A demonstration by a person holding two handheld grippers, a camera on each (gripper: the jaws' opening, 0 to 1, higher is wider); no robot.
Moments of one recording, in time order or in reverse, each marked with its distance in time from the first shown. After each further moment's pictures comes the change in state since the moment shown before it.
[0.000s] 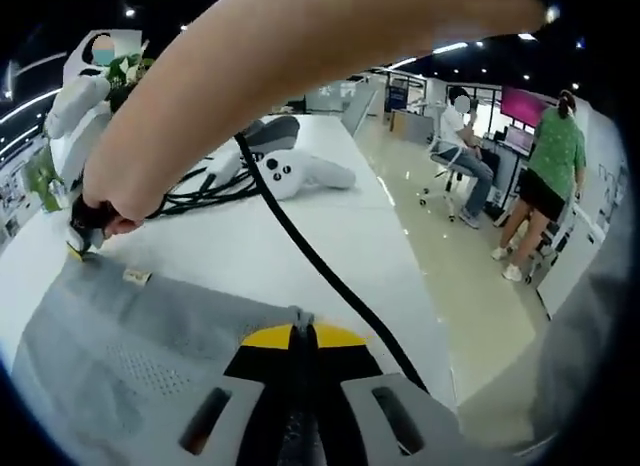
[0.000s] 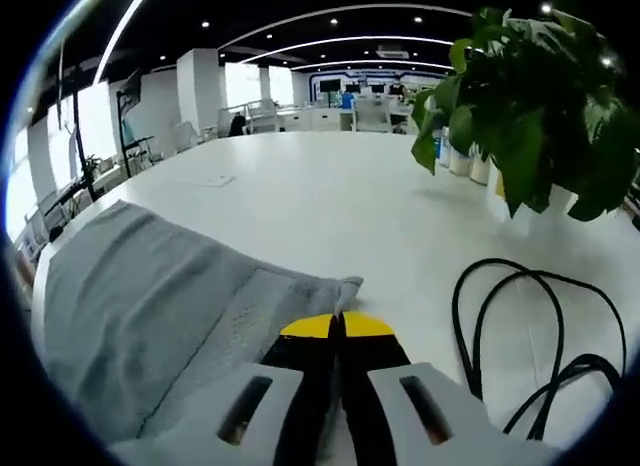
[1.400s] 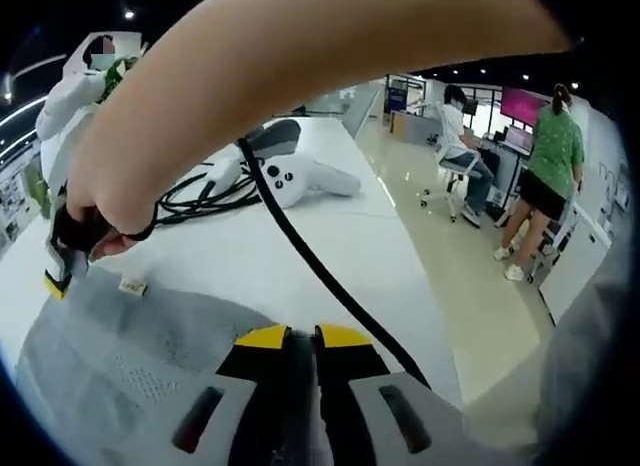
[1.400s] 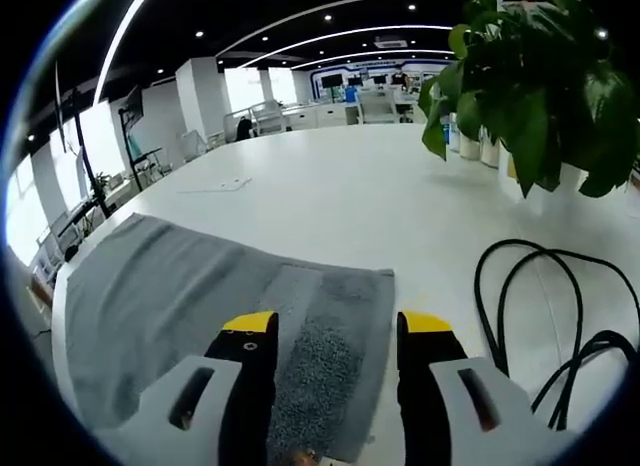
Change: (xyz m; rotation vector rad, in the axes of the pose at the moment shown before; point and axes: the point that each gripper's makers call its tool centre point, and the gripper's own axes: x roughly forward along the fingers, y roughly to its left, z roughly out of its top) left arm 0.011 0.002 0.004 0.029 0.025 0.016; right arm -0.002 0.016 -0.008 0.079 0.041 0.067
